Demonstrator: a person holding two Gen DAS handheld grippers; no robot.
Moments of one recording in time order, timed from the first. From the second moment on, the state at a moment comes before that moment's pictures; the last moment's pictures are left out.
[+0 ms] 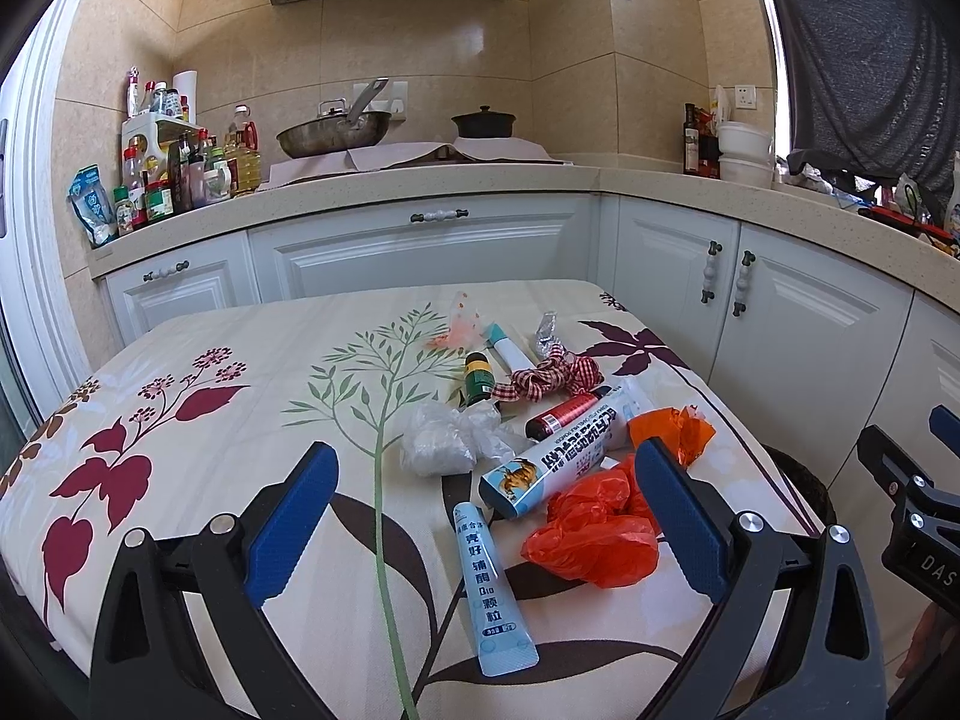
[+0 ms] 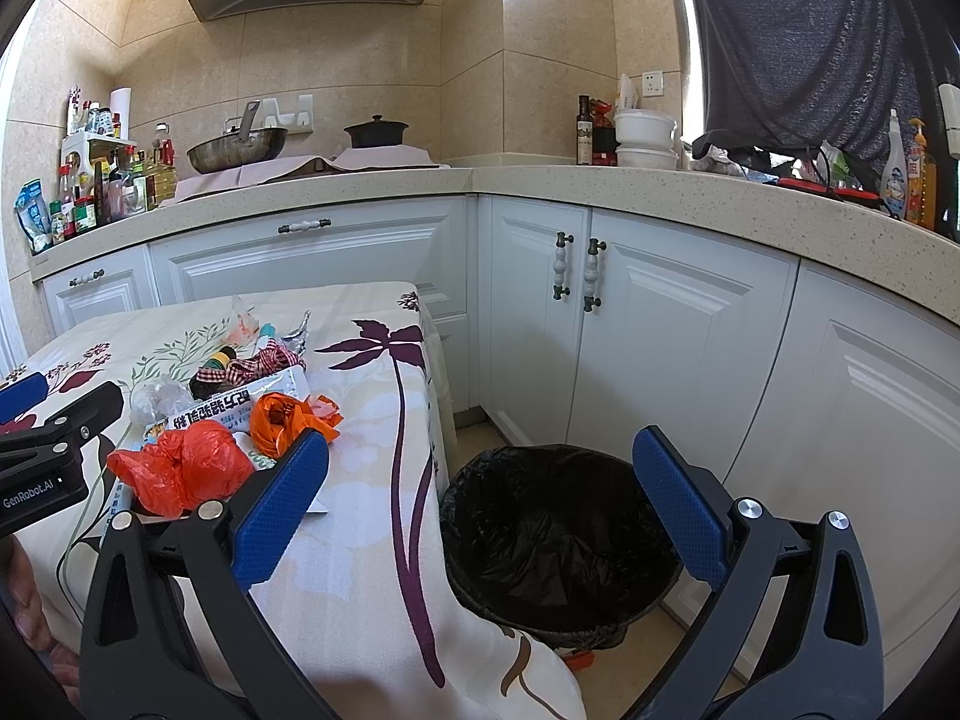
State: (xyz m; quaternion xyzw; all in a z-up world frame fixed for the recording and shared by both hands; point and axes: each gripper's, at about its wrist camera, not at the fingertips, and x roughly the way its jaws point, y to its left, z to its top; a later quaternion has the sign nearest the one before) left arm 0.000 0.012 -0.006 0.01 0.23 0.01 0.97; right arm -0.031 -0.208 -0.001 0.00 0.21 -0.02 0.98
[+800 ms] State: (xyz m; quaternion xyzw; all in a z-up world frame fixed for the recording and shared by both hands) left arm -0.003 0.027 -0.011 0.02 0.24 0.02 0.97; right arm -0.031 -0.205 -0.003 0.00 0.21 -0.01 0.98
